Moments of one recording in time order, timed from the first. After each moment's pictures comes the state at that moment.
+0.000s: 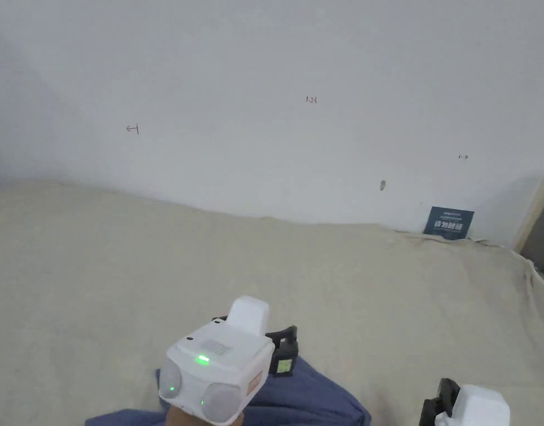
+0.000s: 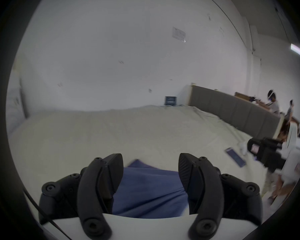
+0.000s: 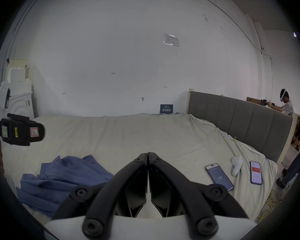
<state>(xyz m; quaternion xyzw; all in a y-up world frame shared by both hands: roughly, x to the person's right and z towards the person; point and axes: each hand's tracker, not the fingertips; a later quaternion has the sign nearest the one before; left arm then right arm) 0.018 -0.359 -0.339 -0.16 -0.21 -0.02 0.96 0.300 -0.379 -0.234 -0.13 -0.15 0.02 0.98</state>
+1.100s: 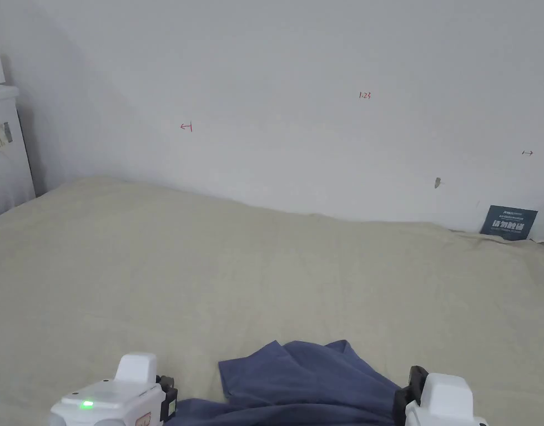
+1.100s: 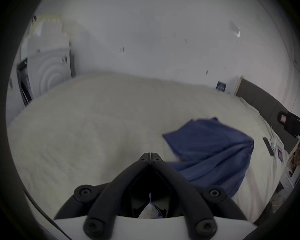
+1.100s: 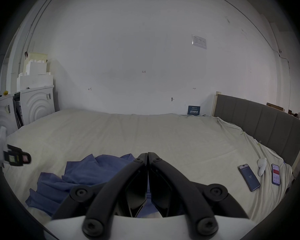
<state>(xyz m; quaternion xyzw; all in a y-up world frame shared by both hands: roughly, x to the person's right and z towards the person) -0.180 -0.458 -0.342 -0.35 -0.07 0.06 0.93 0.201 -0.400 -0.267 -0.14 -0.06 0.03 0.99</state>
